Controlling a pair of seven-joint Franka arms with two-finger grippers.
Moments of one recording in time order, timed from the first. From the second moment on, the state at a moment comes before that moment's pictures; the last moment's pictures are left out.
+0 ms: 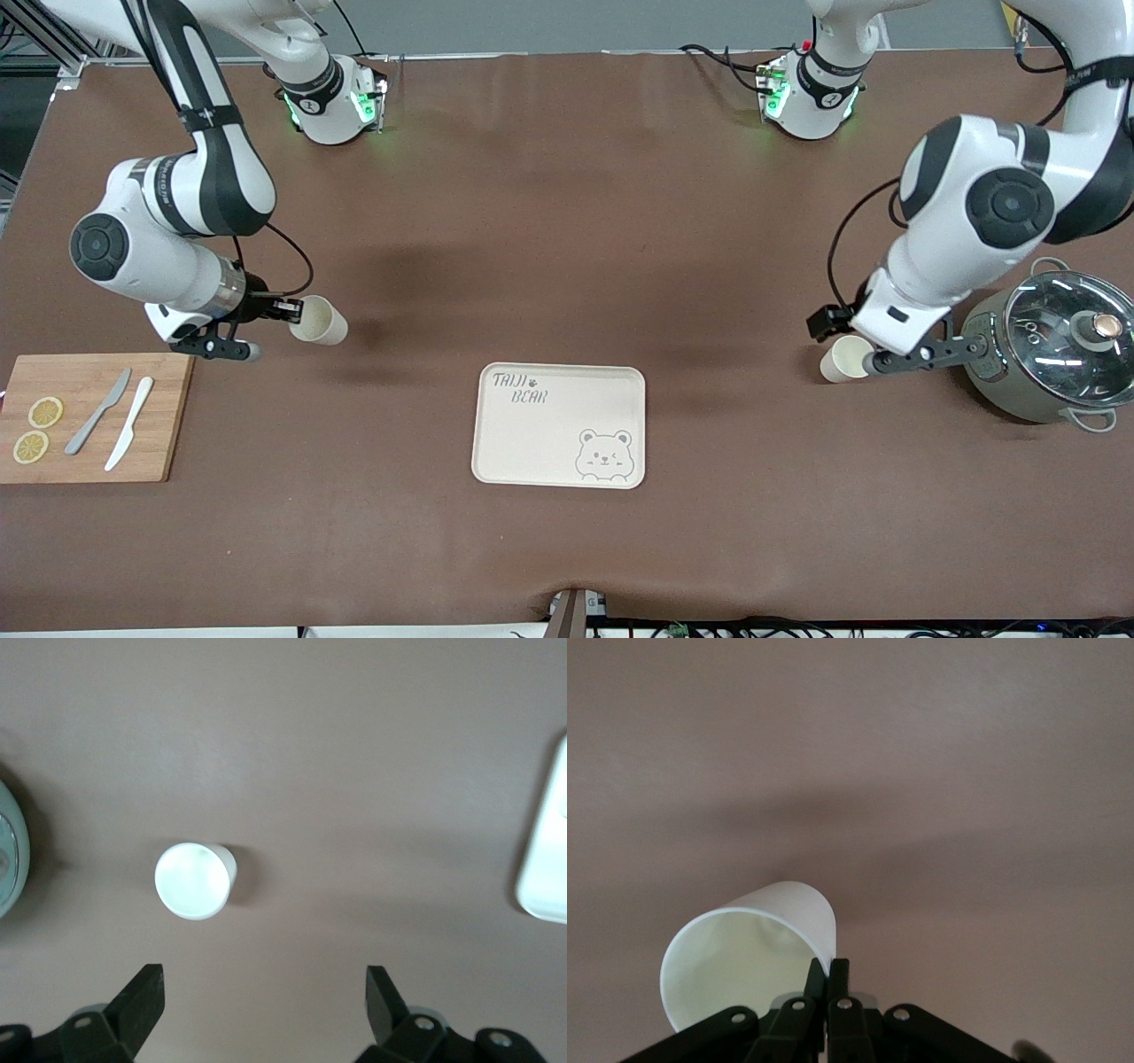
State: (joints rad) left arm 0.20 0.22 -0.51 -1.75 0.17 1.91 -0.49; right arm 0.09 0.16 -0.04 -2.15 0.13 2.19 0.08
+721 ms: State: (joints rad) left arm 0.22 0.20 -0.54 -1.48 0.17 1.57 -0.42; right arm -0.14 0.16 -0.04 -2.30 0.13 2.25 -0.25
